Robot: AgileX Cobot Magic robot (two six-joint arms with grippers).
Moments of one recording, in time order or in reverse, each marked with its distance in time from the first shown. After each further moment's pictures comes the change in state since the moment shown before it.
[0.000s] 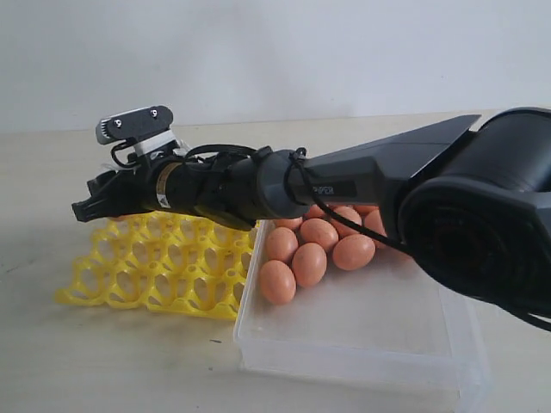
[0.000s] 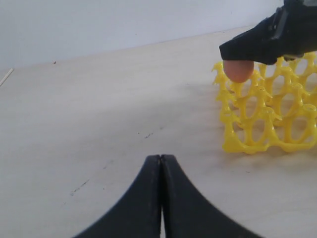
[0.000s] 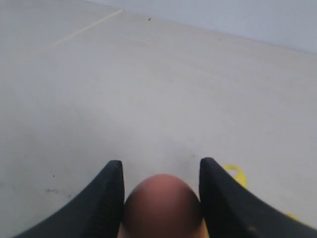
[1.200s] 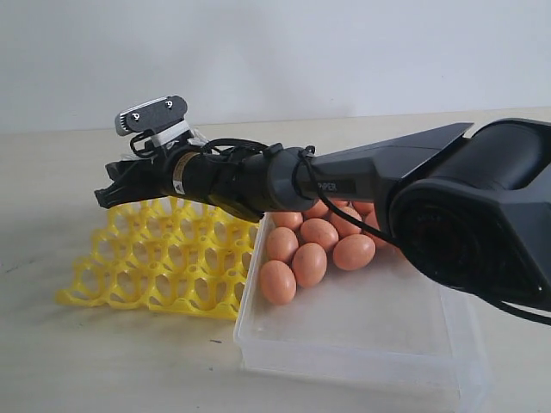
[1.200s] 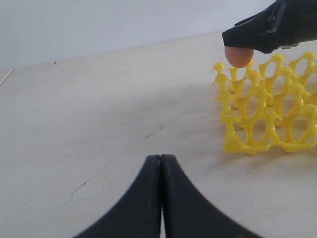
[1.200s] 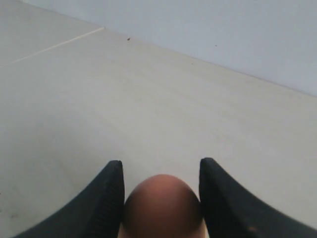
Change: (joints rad) left arm 0.000 0.000 0.000 0.000 0.000 0.000; right arm -0.054 0.068 -0.080 0.044 -0.045 -0.134
